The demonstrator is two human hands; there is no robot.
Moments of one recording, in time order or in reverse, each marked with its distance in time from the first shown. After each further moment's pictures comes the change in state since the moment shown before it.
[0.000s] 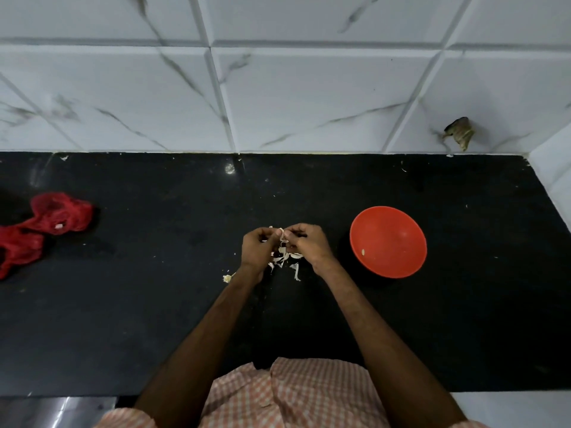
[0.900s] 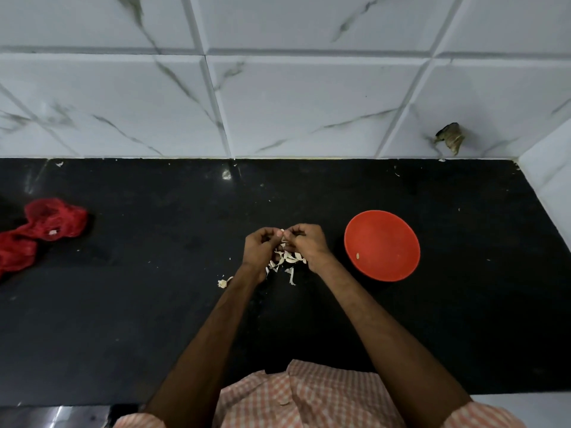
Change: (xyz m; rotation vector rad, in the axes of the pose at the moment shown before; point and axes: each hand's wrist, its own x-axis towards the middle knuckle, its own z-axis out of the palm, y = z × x) left_hand -0.003 0.016 0.015 -0.187 -0.076 -0.087; right_hand 0.010 -0.008 -0.003 0.084 0.050 0.070
